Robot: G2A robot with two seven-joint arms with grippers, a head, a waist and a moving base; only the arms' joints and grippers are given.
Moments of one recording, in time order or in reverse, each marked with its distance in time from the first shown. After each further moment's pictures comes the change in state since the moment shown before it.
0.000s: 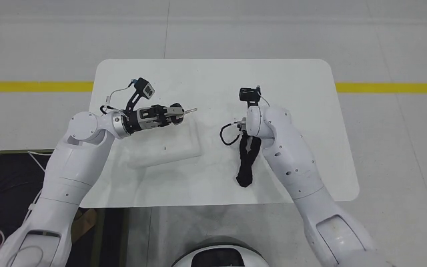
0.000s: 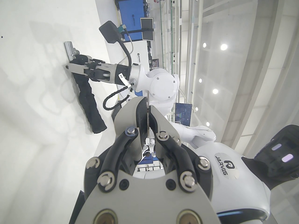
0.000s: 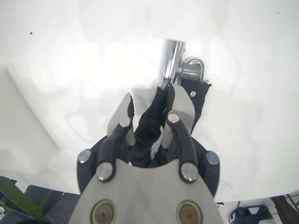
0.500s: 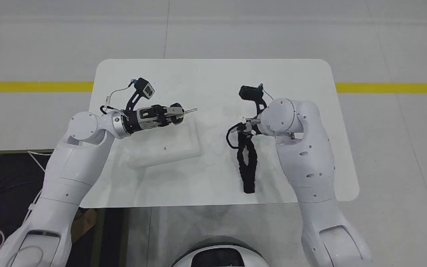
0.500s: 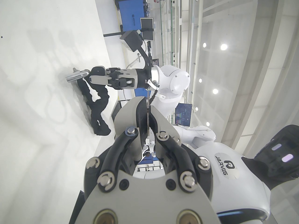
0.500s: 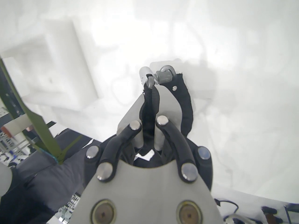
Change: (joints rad) left arm 0.000 0.000 0.000 0.000 0.000 0.000 0.000; right arm -0.084 -0.022 0.219 -0.216 0.231 -0.219 0.206
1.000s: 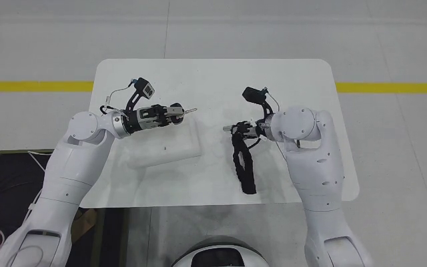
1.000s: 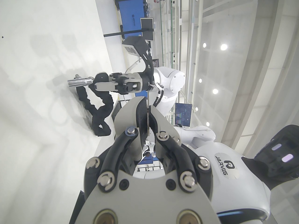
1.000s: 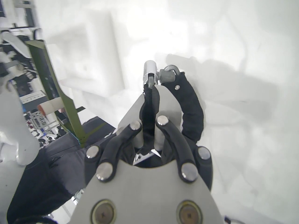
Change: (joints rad) left arm 0.000 0.000 0.000 0.000 0.000 0.000 0.000; right arm -0.147 0.019 0.129 -0.115 0.325 -0.110 -0.129
